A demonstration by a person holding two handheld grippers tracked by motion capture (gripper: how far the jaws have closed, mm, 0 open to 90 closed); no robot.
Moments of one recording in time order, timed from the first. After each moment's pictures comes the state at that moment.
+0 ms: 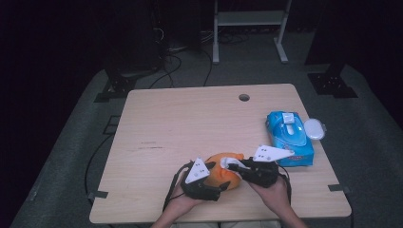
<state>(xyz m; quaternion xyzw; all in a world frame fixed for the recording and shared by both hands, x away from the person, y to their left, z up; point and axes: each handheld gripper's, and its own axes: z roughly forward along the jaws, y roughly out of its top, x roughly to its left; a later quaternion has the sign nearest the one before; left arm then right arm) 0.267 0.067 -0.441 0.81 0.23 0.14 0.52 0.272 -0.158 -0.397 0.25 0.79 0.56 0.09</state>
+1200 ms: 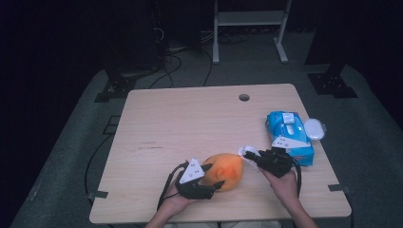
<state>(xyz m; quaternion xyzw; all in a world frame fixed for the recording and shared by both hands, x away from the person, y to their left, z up) 0.271 0.085 -0.443 0.81 0.23 0.13 0.52 0.310 -0.213 -0.422 0.37 0.73 0.57 0.08</state>
